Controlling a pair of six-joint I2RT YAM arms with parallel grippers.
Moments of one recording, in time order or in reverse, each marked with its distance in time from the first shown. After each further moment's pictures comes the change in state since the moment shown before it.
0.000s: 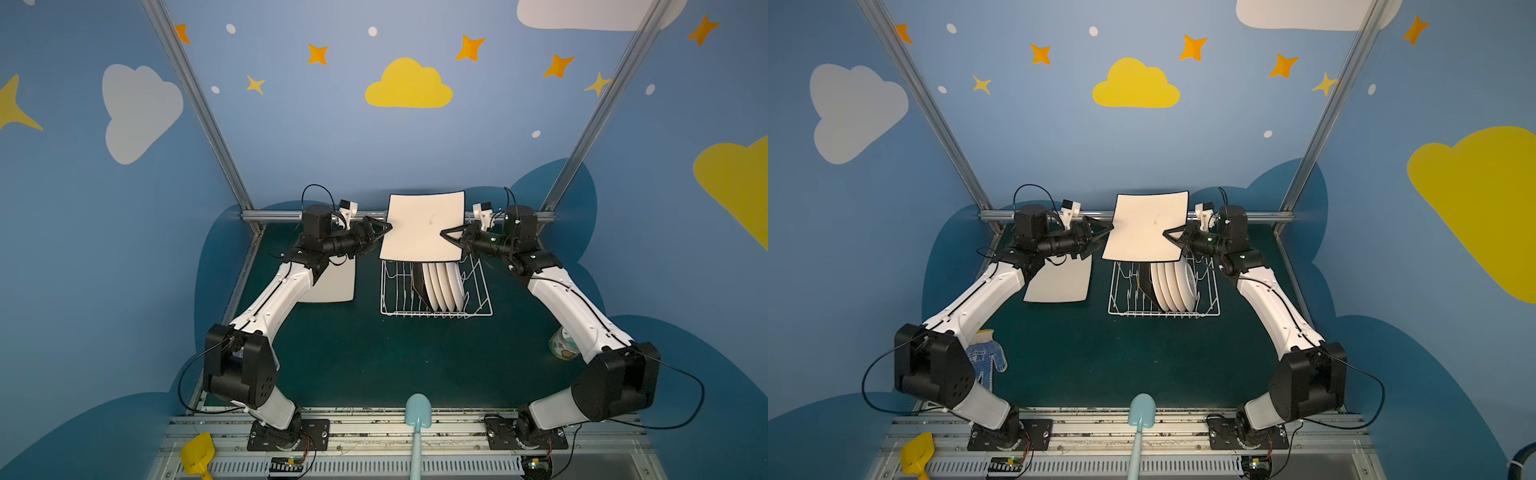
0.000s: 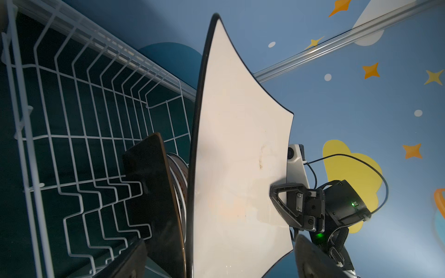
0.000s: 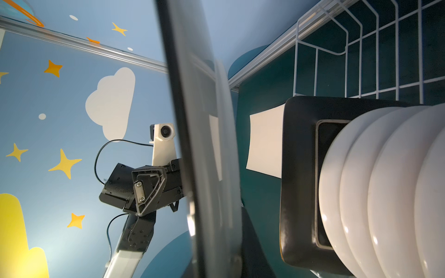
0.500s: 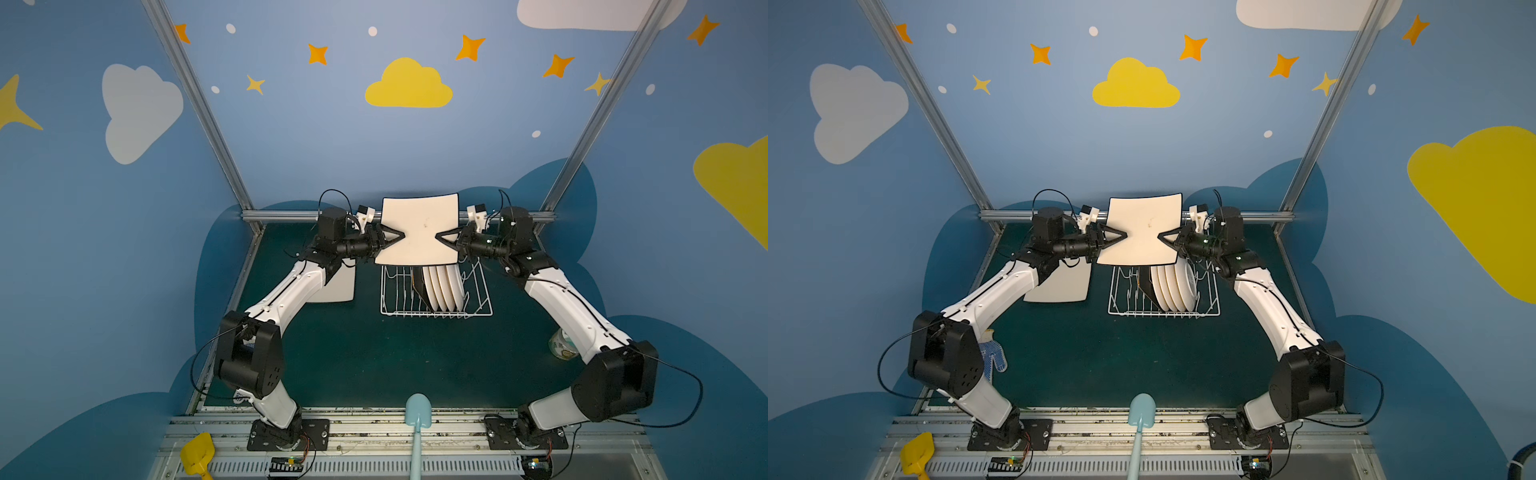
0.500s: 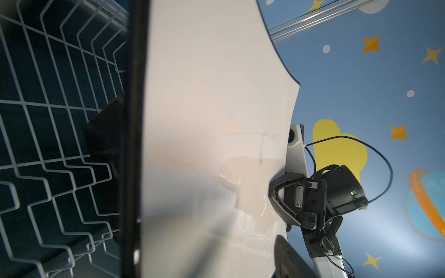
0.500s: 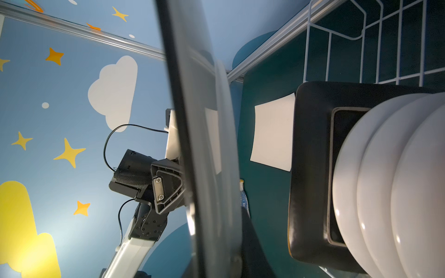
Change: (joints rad) left arm -0.054 0.068 0.012 0.076 0.076 -0.063; right arm 0.023 0.003 -0.014 0.014 -0.027 0.009
